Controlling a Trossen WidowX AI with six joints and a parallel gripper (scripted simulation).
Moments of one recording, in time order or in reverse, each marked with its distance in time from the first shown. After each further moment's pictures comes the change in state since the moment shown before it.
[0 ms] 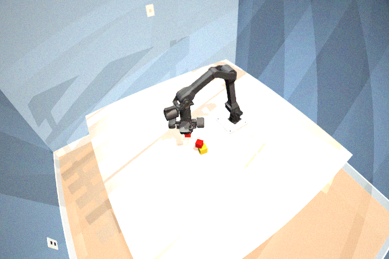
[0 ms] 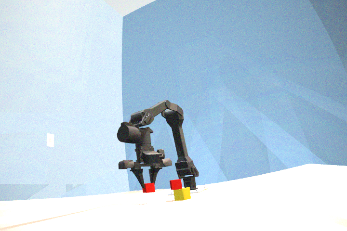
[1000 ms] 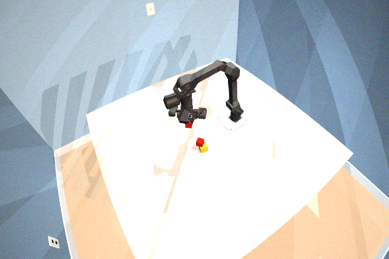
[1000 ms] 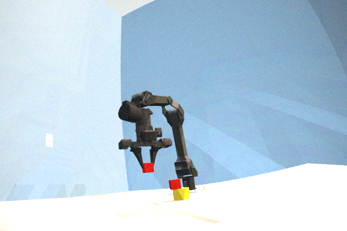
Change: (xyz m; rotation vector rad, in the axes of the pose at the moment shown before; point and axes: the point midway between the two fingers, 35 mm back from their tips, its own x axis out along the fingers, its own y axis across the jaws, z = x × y) arm -0.072 0.008 0.006 0.135 -0.005 -0.004
